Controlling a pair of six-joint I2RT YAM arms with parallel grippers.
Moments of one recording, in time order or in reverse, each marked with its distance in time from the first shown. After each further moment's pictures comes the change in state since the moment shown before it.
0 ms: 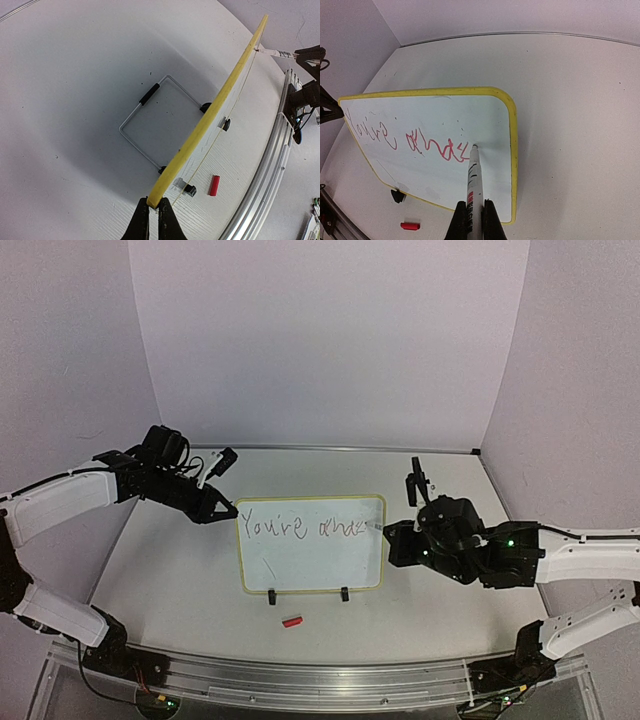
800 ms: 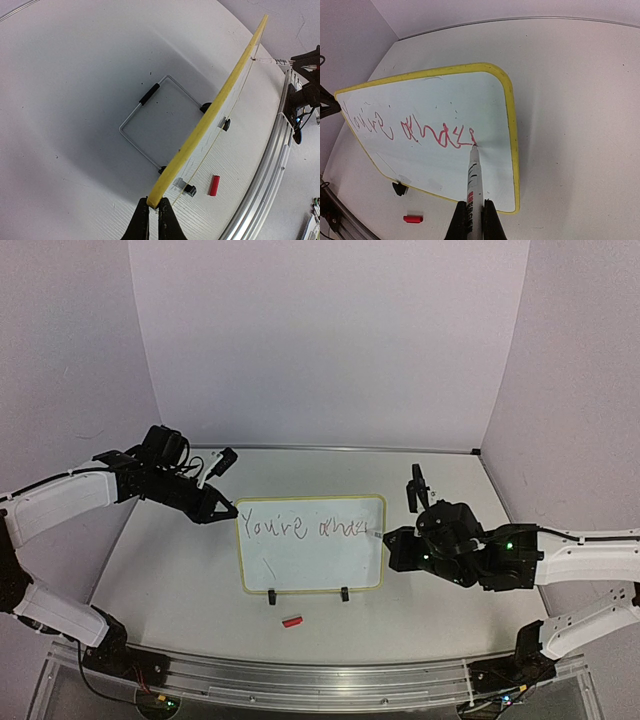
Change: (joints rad) left arm 0.000 0.000 0.000 0.000 0.000 0.000; right arm 0.000 -0.001 -0.021 -0.021 -0.037 0.069
